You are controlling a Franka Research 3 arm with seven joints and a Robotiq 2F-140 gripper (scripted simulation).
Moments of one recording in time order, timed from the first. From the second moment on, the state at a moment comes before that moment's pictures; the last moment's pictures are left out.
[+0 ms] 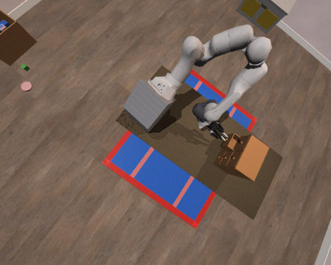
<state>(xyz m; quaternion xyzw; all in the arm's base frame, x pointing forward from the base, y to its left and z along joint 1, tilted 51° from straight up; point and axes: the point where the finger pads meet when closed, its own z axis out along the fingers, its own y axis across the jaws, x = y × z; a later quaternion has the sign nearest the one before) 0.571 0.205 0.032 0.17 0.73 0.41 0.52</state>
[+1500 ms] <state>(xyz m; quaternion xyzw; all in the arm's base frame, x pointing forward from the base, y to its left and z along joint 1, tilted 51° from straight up) 0.489 0.173 0.039 0.16 0.73 0.41 0.52</state>
